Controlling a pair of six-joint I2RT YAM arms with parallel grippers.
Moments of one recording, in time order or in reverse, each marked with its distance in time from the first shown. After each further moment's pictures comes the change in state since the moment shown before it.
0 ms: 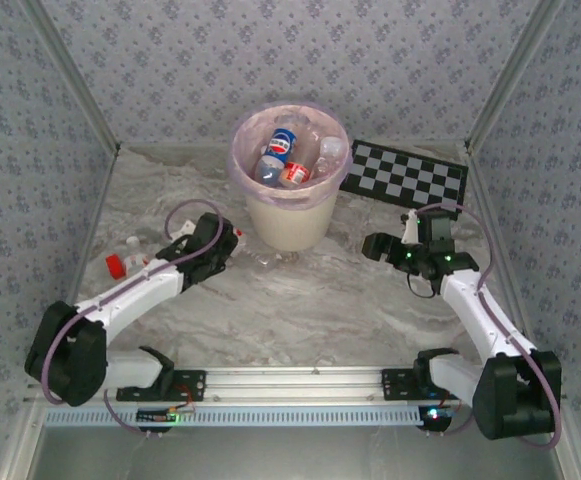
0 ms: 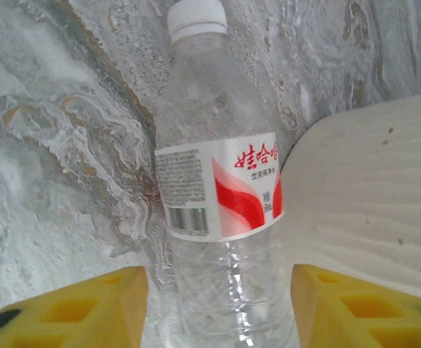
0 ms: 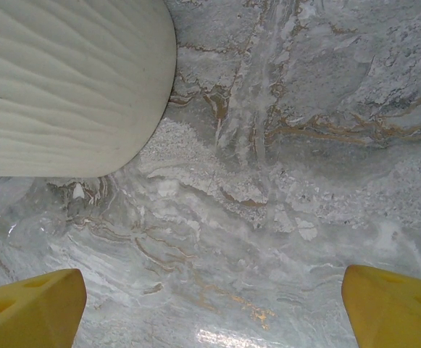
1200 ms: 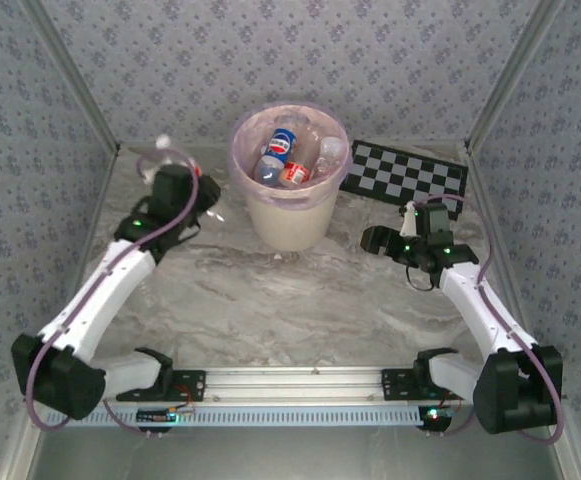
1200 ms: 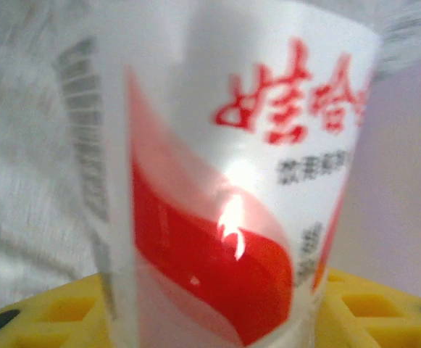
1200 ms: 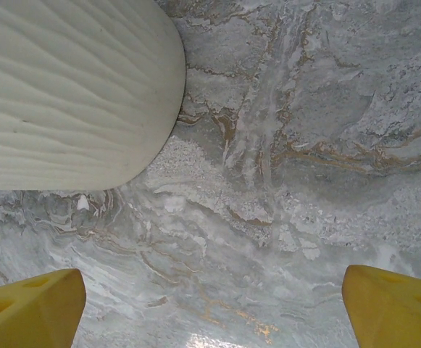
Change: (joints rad) left arm 0.154 -0.087 0.443 -0.167 0.082 0.571; right arm 0.019 0.028 0.072 -0.025 0.037 -0.012
